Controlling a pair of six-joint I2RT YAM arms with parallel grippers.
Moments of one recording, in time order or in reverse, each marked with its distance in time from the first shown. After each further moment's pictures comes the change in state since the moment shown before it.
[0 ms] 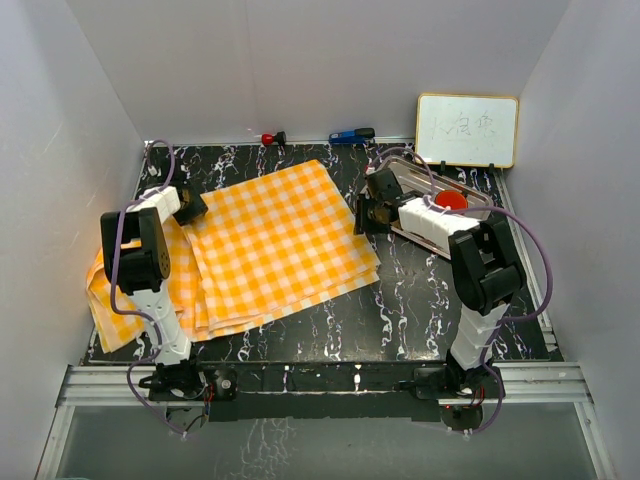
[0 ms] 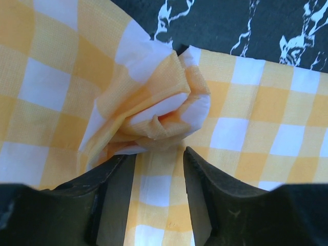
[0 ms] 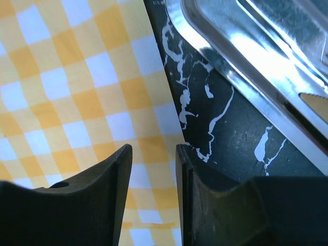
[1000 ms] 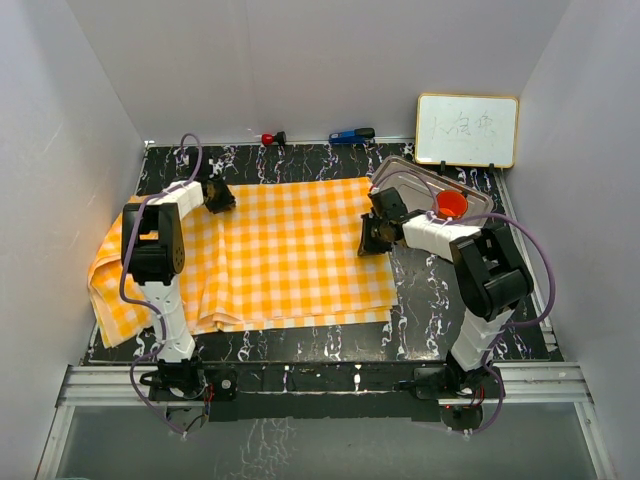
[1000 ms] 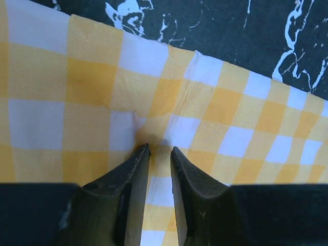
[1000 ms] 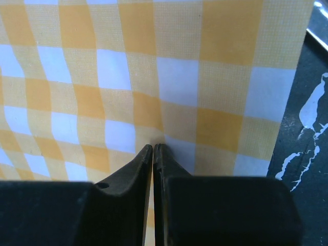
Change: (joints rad) left arm -0.140 0.091 0.093 0.040 0.163 -0.017; right arm -0.004 -0.053 -0.192 0.105 -0.110 0.072
